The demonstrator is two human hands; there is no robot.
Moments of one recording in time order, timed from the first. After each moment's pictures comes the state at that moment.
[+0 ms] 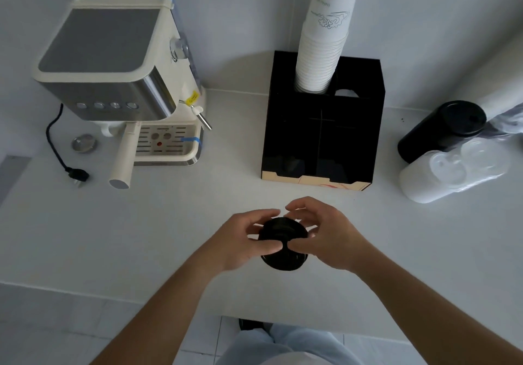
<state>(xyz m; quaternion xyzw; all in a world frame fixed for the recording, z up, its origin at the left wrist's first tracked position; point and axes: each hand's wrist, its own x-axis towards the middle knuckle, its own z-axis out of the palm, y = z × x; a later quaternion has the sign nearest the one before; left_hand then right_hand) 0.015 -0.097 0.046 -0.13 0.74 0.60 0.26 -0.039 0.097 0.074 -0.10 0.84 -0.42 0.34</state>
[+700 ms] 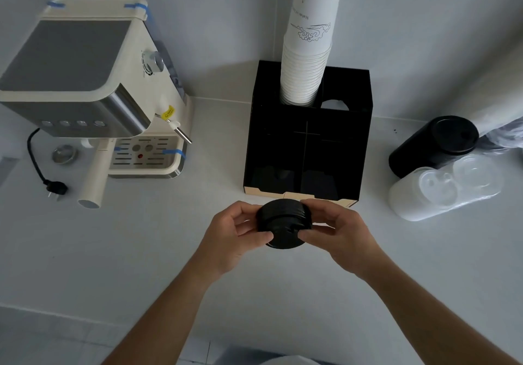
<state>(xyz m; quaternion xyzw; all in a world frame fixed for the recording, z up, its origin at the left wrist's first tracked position) -0.022 -0.069 0.043 -0.18 0.66 0.72 0.11 -0.084 0.147 0.057 -0.07 0.77 -0.57 0.26</state>
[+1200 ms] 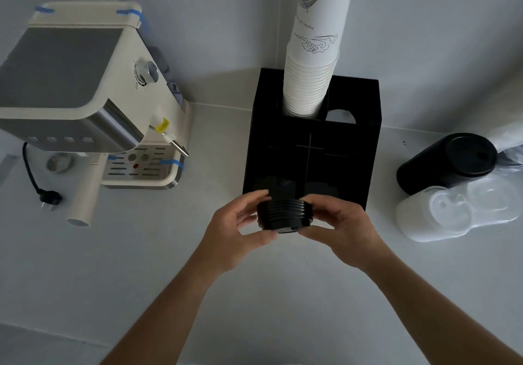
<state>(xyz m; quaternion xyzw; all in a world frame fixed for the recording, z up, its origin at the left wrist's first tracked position) -0.065 -0.073 0.048 -0.13 0.73 0.66 0.07 -0.141 0.142 0.052 -0.18 0.78 -0.56 0.23</state>
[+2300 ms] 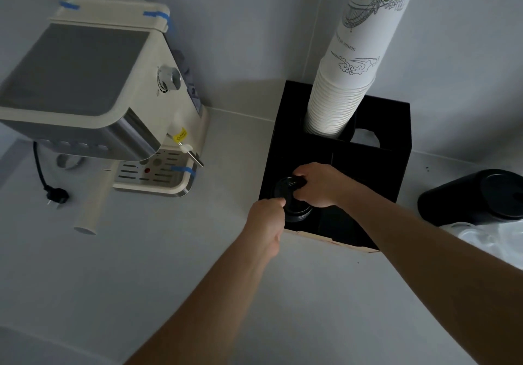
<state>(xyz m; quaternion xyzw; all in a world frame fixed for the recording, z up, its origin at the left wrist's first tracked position) -0.154 -0.047 0.040 -0.51 0.45 0.72 0.13 -0.256 0.042 0.063 -0.20 0.91 -0.13 0.35</state>
